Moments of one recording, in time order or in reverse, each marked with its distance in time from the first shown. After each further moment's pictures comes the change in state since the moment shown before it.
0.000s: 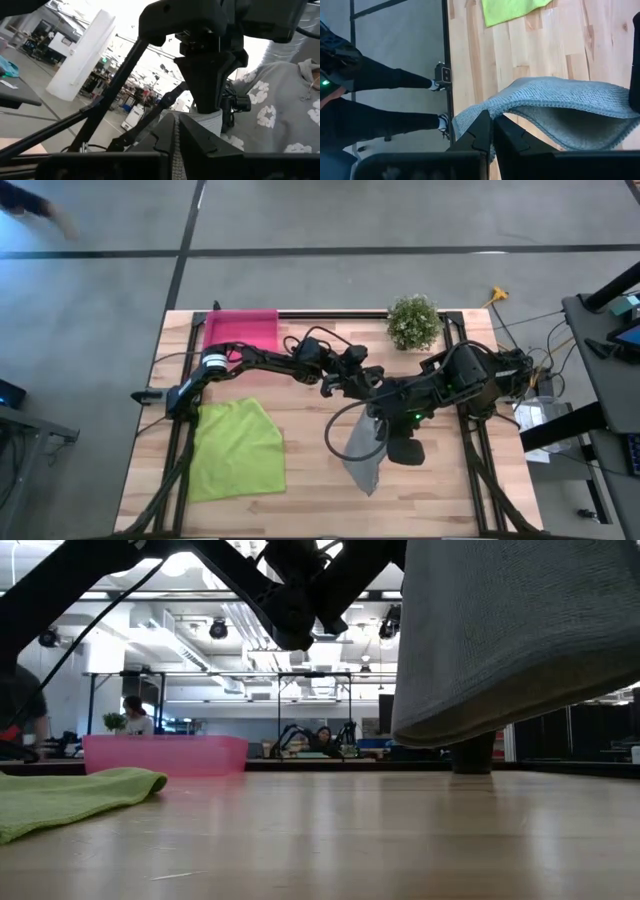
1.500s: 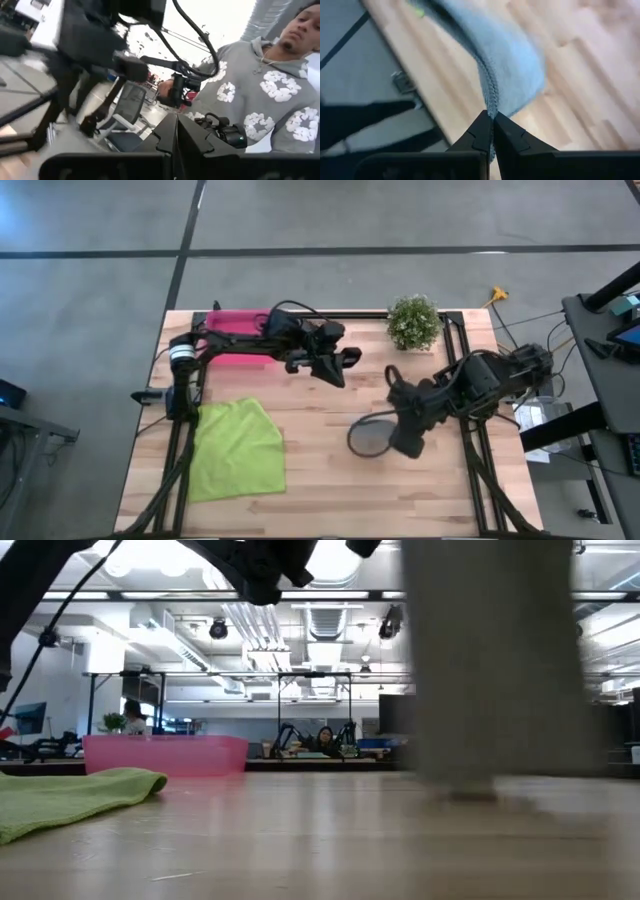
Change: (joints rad) left arm 0.100 -0.275 -0.098 -0.035 0.277 -0.188; right arm 0.069 -0.207 -0.372 0.000 0.174 0.500
